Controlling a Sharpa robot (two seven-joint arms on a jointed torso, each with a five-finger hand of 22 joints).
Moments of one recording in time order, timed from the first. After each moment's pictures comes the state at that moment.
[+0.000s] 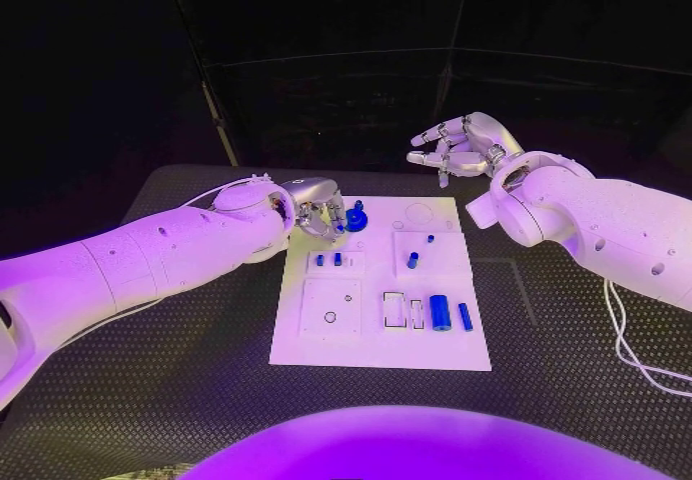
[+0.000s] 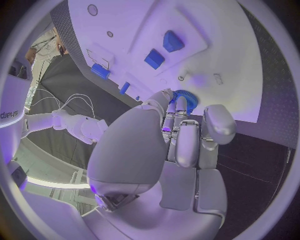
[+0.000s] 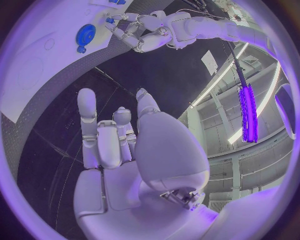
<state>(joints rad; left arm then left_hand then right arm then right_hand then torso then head) 1.12 -0.59 0.01 1.20 -1.44 -0.13 -0.03 1.52 -0.09 0.22 0.14 0.32 1.10 0.13 0.13 0.12 1.17 0.07 0.19 0.07 1.47 -0.01 1.34 1.17 0.12 1.39 0.09 1.09 1.21 1.10 -0.73 0.19 1.36 -0.85 -0.37 0.07 1.42 -0.02 -0.12 0.17 0.30 0.86 0.16 0.21 0.07 1.14 0.08 1.07 0.92 1.47 0.01 1.35 1.22 0.16 1.09 0.10 1.03 0.59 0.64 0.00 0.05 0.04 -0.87</state>
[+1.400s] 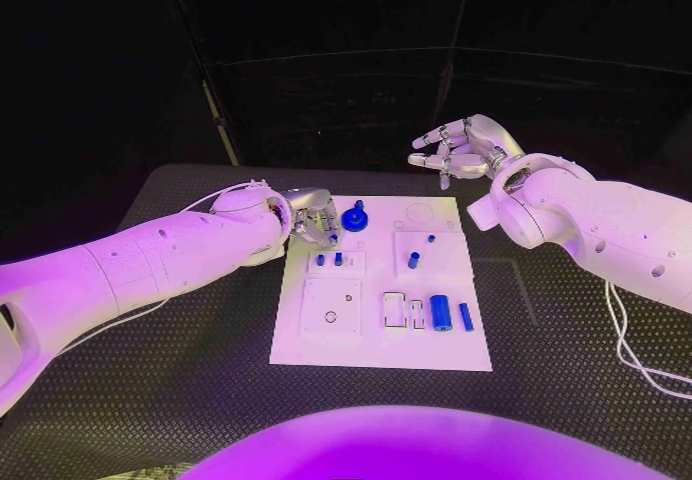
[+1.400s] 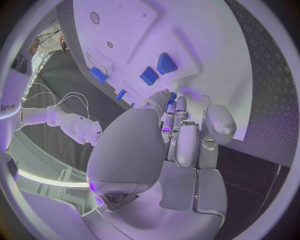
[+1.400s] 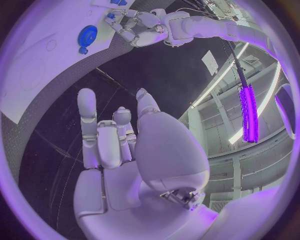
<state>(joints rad) 1.10 -0.58 0.01 1.17 -1.39 -0.06 -0.07 1.51 -0.09 0.23 0.14 0.32 1.10 0.13 0.13 0.12 1.18 0.06 0.18 0.07 1.47 -0.01 1.34 1.16 0.12 1.39 0.09 1.09 1.22 1.09 -0.73 0.18 1.36 -0.85 -0.37 0.07 1.42 -0.02 -0.12 0.17 0.30 0.86 0.16 0.21 0.07 1.14 0.08 1.07 0.92 1.47 0.01 1.35 1.22 0.16 1.09 0.10 1.03 0.60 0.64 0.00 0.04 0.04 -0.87</state>
